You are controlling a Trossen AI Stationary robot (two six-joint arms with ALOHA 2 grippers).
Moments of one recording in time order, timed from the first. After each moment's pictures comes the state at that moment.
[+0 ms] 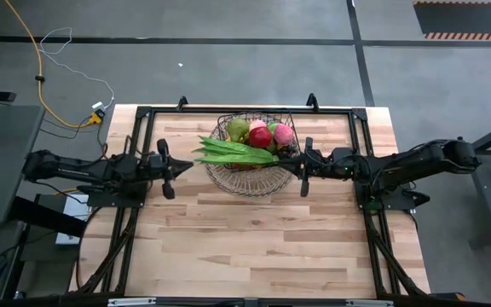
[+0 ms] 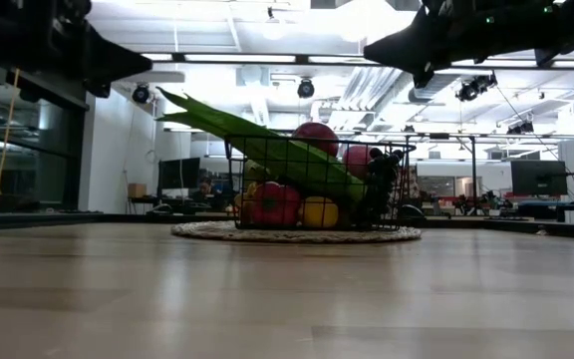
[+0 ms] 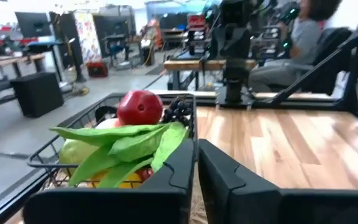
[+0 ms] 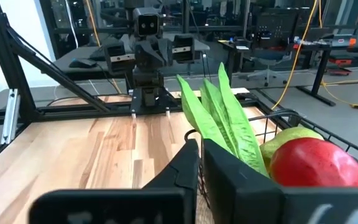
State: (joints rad) left arm 0.03 0.37 0.16 0.17 -0.33 0.05; right arm 0.00 1.05 0.45 0.54 0.14 0.00
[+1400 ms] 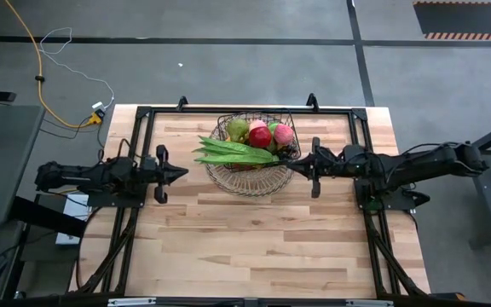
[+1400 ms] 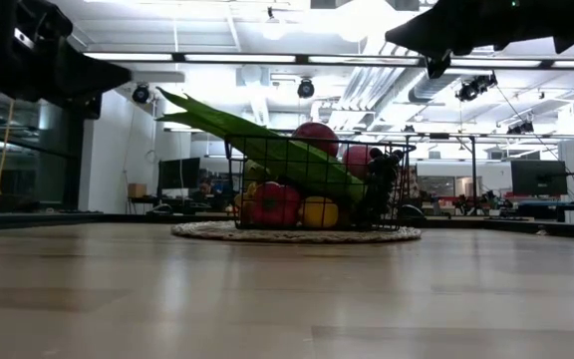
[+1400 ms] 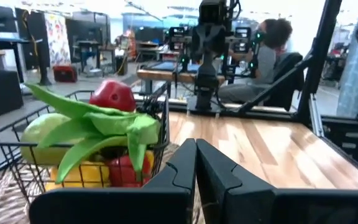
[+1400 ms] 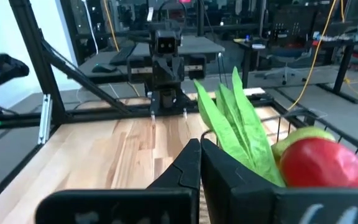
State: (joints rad) left arm 0.07 0.05 0.01 0.07 -0.17 -0.05; right arm 0.00 0.88 0.45 0.37 0.07 0.04
